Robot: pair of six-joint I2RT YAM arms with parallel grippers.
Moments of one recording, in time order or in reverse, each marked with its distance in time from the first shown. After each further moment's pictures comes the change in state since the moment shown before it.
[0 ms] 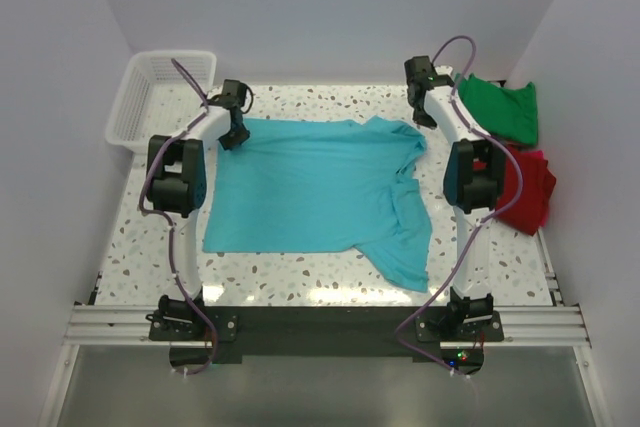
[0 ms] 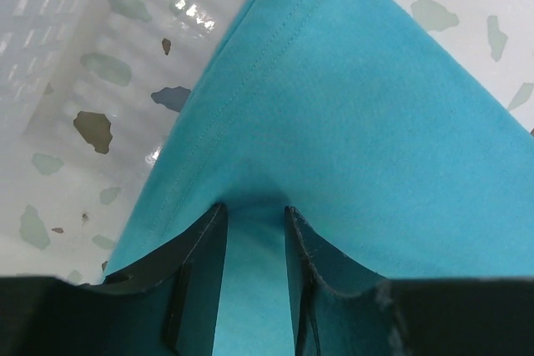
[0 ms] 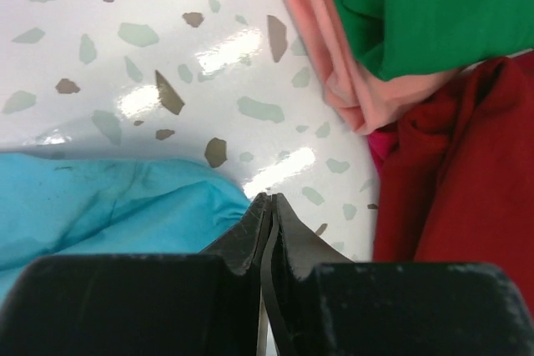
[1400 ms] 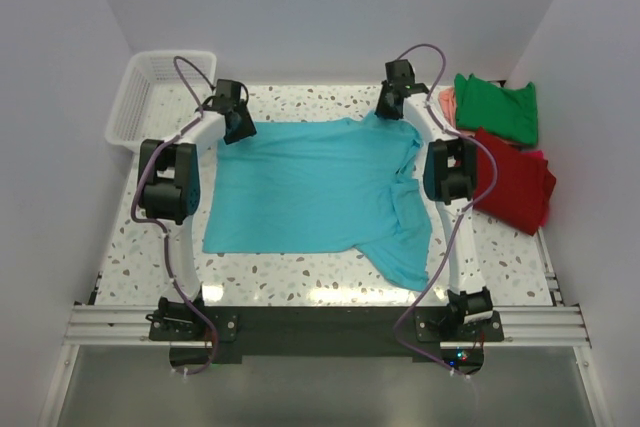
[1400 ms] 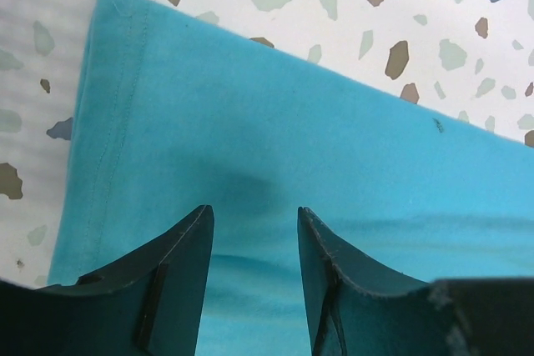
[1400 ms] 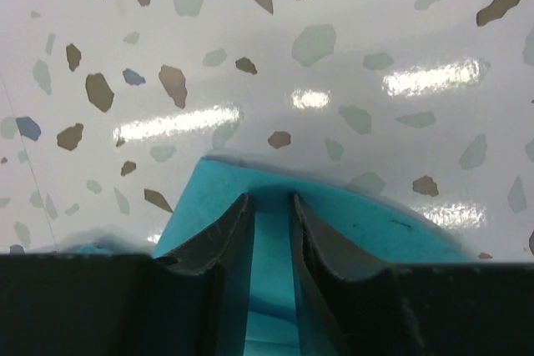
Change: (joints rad) left arm 0.009 -0.105 -0.137 0.224 0.232 0.184; right arm 0.046 0.292 0.250 0.273 -0.500 -0.001
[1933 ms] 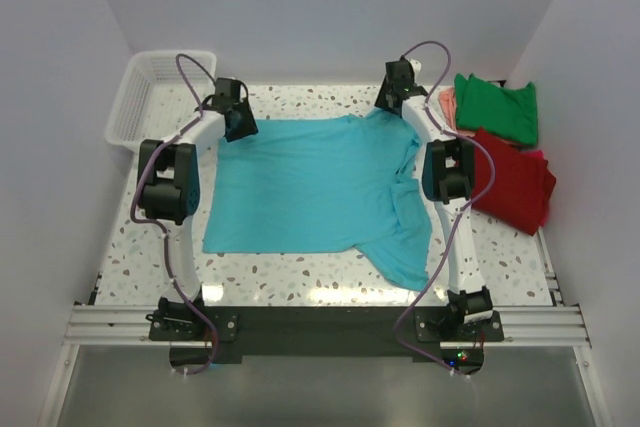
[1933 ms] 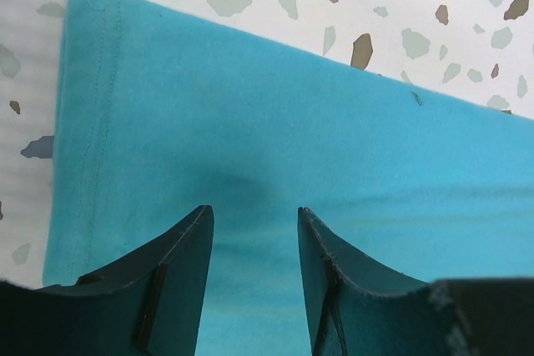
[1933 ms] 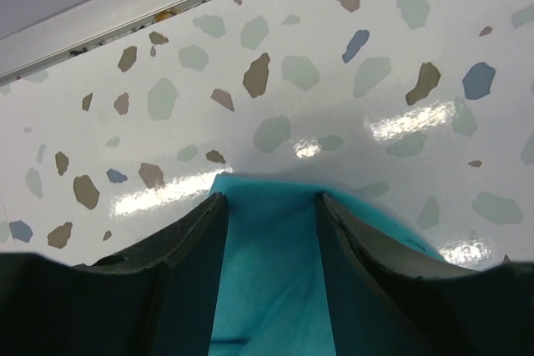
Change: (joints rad) left arm 0.000 -0.003 0.008 0.020 0.063 0.054; right arm -0.002 0.042 0.029 0.143 0.147 0.048
